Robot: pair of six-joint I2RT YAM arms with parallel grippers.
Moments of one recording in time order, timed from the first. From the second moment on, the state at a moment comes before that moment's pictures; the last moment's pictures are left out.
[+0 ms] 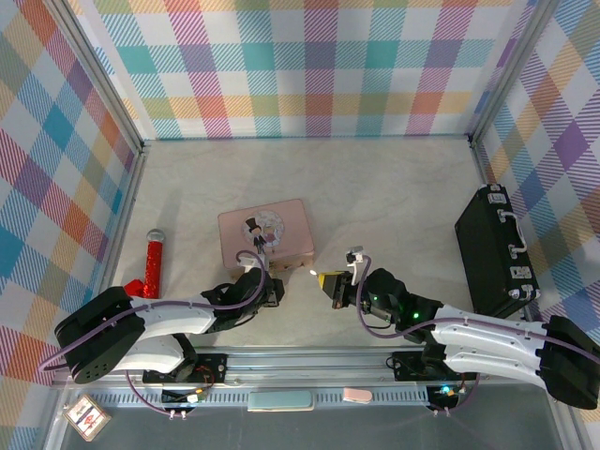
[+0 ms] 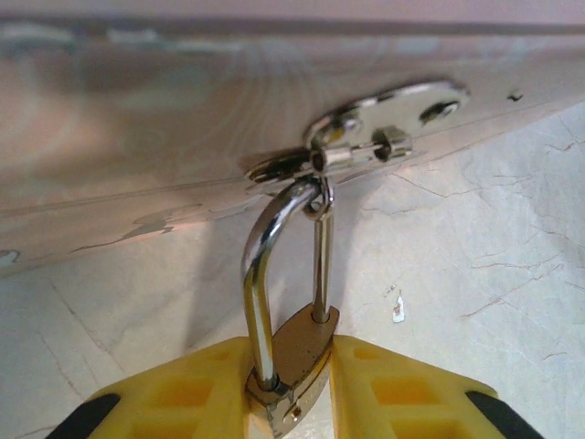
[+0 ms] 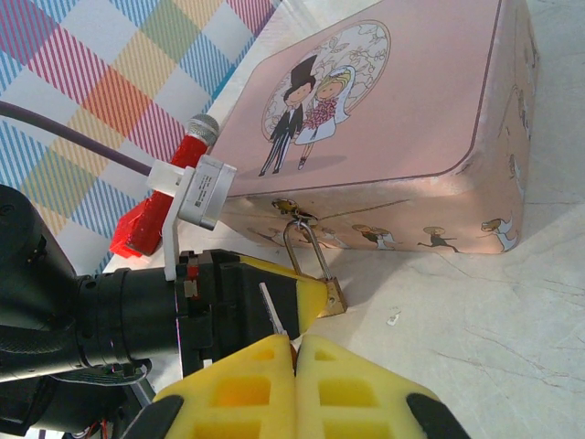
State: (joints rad) left arm -0.92 1.27 0.32 0.18 -0.23 -0.86; right arm 1.07 0.90 0.31 0.27 0.11 0.73
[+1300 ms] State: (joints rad) left arm -0.87 1.24 0.64 -0.45 -0.15 -1.03; right arm 1.07 1.26 0.32 0.42 0.04 1.00
